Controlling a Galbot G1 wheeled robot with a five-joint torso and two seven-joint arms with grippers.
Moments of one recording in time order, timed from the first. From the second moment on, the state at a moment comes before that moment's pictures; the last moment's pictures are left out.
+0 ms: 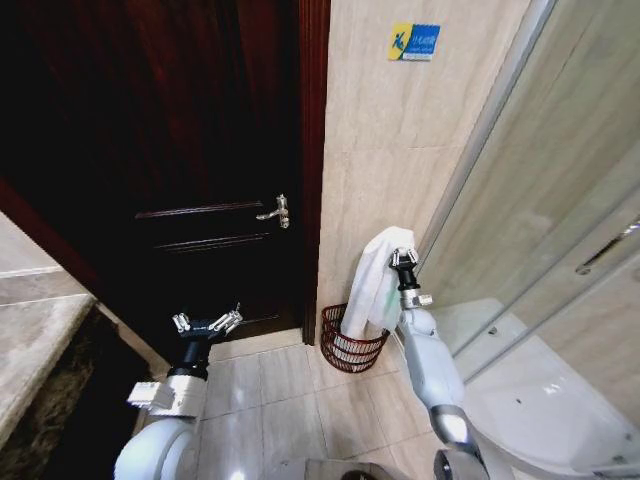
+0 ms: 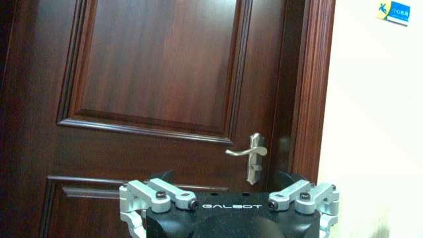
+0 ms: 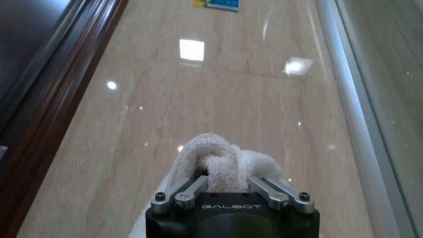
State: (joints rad) left arm 1.80 -1.40 -0.68 -2.39 -0.33 -0.07 -0.03; right arm -0.70 1.46 0.61 1.01 0.21 0.82 -0.37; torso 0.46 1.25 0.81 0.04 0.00
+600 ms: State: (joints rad) left arm 1.80 -1.40 -0.68 -2.39 -0.33 -0.07 -0.03; right arm -0.67 1.47 0.61 0.88 0.21 0.83 -0.38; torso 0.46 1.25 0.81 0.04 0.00
